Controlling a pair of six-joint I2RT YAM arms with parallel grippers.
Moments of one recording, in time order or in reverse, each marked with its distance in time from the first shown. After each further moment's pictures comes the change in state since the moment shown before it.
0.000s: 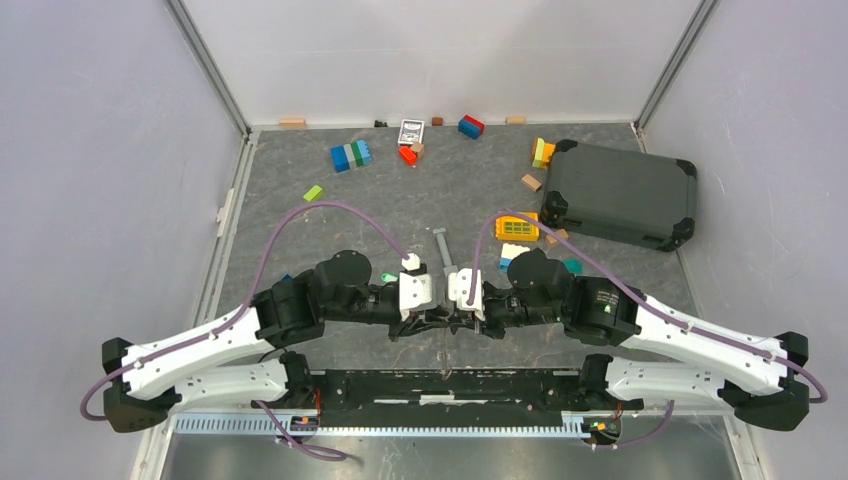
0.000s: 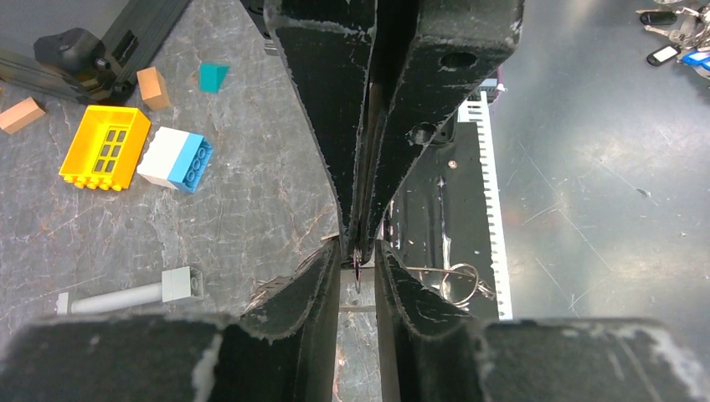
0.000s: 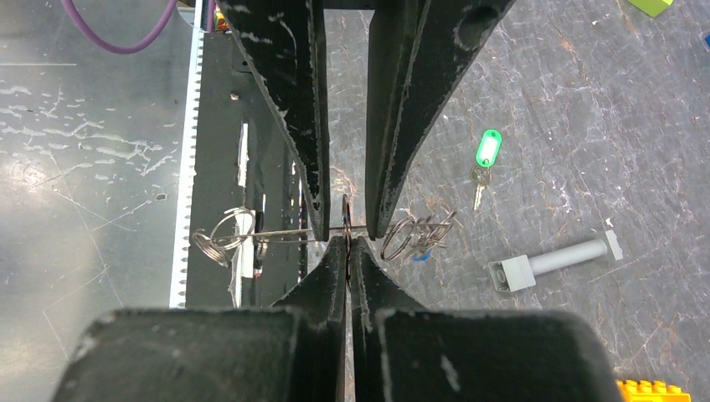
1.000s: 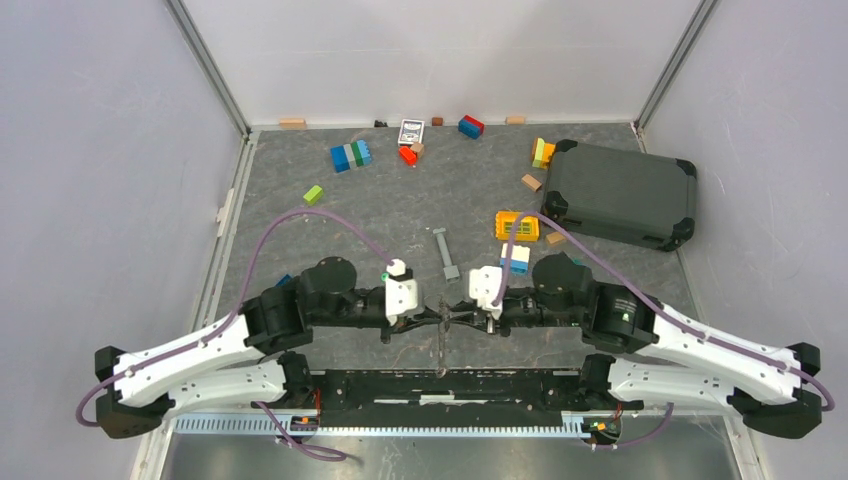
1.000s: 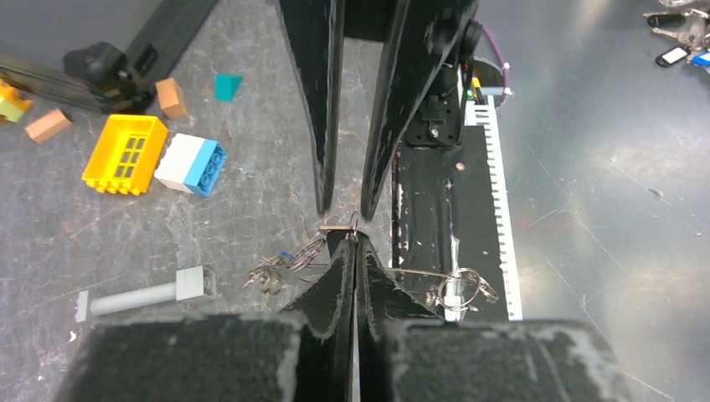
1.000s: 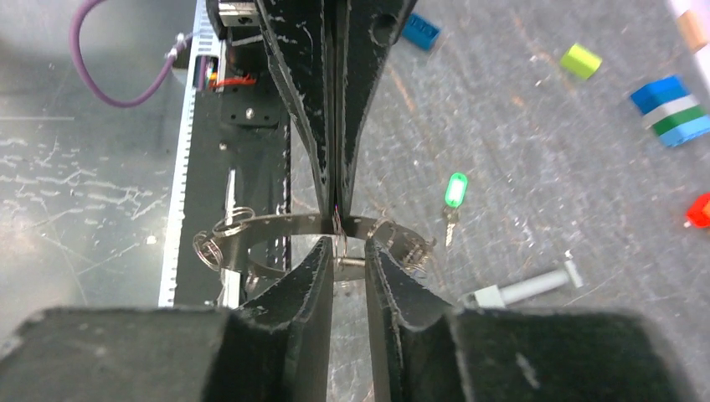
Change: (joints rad) left arm 0.000 -0.040 -0.024 0.003 -0.006 0.019; right arm 0.000 -0.067 -0.036 0.090 0.015 0.008
